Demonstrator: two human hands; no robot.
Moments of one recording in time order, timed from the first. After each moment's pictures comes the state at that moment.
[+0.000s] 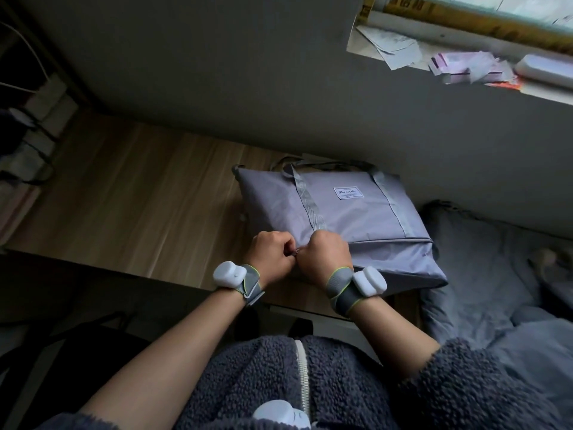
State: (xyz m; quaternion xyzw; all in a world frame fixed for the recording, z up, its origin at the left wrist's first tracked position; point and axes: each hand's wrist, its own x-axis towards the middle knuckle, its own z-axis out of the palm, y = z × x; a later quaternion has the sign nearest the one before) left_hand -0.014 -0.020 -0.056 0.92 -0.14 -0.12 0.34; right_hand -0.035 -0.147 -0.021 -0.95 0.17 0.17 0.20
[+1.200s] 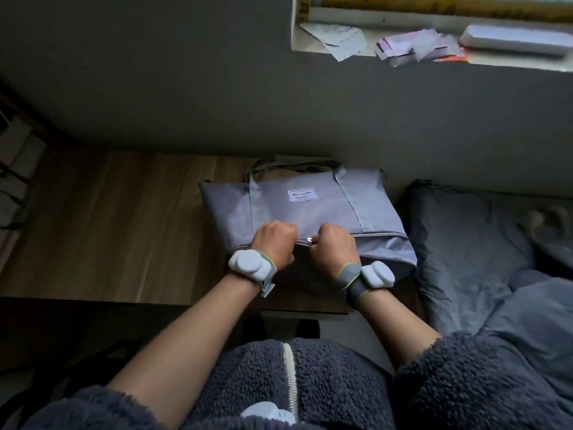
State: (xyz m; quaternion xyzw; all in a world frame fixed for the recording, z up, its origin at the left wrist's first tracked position) left_hand 0.000 -0.082 -0.029 0.94 -0.31 -0.15 0.03; right_hand -0.047 -0.213 -0.039 -0.95 0.19 0.11 0.21
